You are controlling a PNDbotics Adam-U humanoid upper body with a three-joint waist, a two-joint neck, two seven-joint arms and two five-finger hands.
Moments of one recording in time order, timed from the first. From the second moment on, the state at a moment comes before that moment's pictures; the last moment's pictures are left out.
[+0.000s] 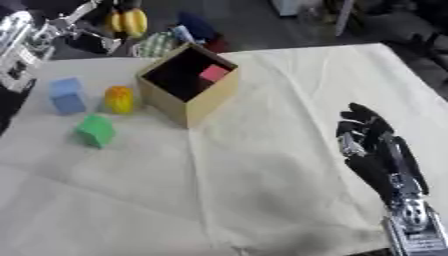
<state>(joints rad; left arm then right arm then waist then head) -0.89 0.50 -0.16 -1.01 -0.96 -0.15 -0.09 -0.22 -0.18 0.14 -1.62 0.06 -0.07 0.03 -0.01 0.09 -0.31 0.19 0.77</state>
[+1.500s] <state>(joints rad) -0.95 0.50 -0.07 -0.85 -0.99 -0.17 -0.50 -0.22 -0.18 0.15 -1.62 0.06 -0.07 0.04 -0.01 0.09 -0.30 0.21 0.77</state>
